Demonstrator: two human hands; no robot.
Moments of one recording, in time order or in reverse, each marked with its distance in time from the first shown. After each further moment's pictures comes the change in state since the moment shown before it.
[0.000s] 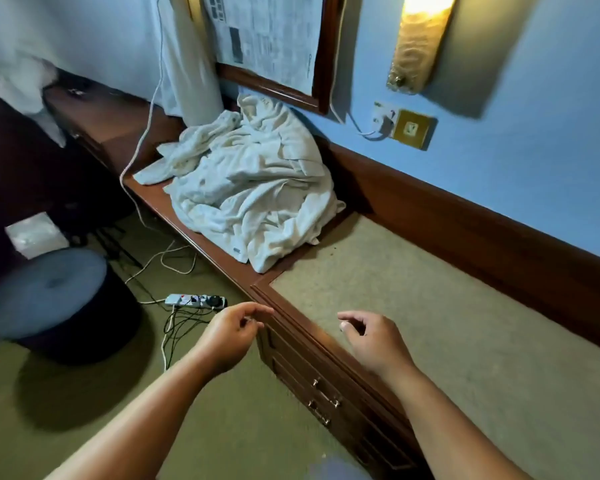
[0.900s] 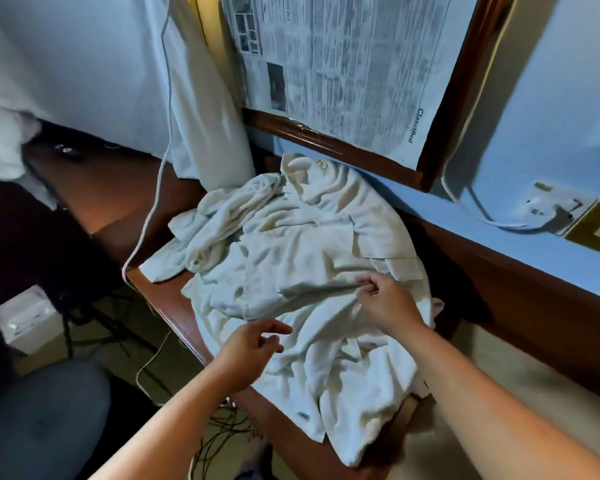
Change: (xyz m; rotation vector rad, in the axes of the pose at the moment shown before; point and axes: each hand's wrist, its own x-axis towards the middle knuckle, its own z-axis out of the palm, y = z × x) left_hand 0.427 -0.044 -0.220 0.006 -0.116 -0.042; right_hand 0.495 -0.193 0.101 0.019 0.090 -0.007
